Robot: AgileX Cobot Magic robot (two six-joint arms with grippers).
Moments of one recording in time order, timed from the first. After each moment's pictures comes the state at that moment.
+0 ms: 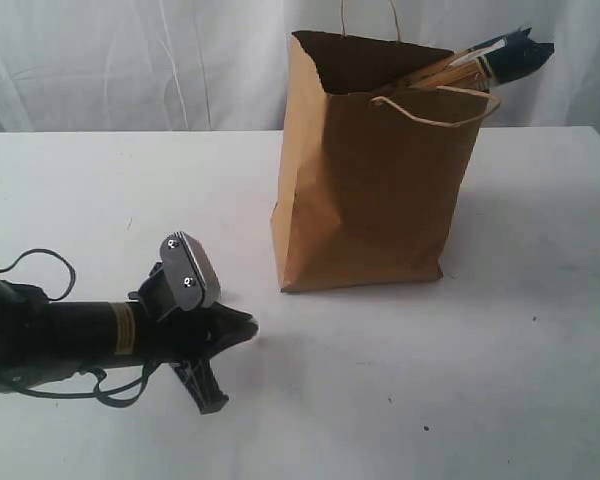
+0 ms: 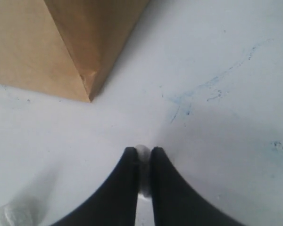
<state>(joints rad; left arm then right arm) -0.49 1.91 -0.63 0.75 -0.76 -0.11 -0.27 0.14 -0.31 0.79 0.47 -0.79</state>
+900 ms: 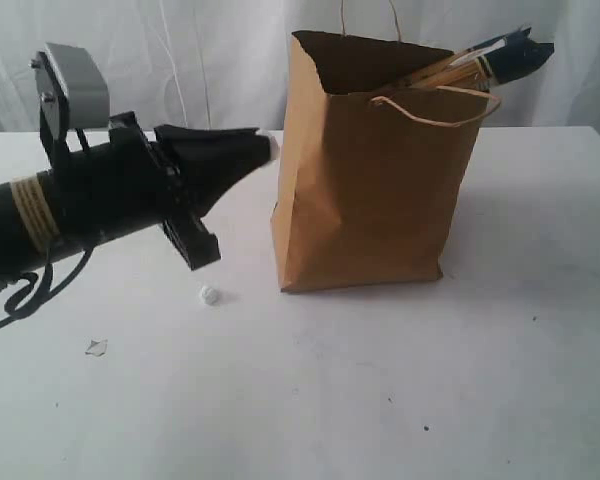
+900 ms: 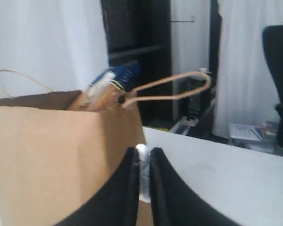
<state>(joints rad) -0.49 1.46 -0.63 0.72 -1.02 -0.47 -0.27 0.14 -0.31 0.79 0.47 -0.79</state>
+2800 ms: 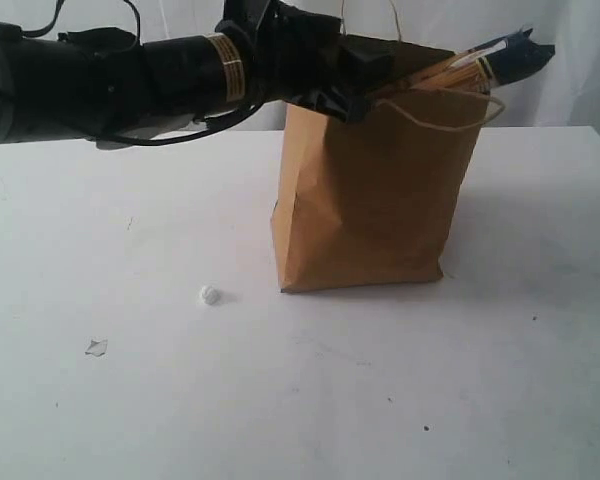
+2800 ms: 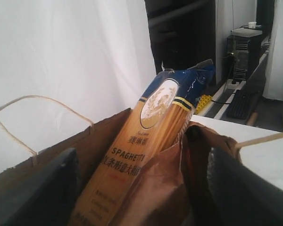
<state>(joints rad) -0.64 1.81 -1.37 0.86 -0.45 -0.63 -0.27 0.14 -0.31 0.79 0.47 -0.78</state>
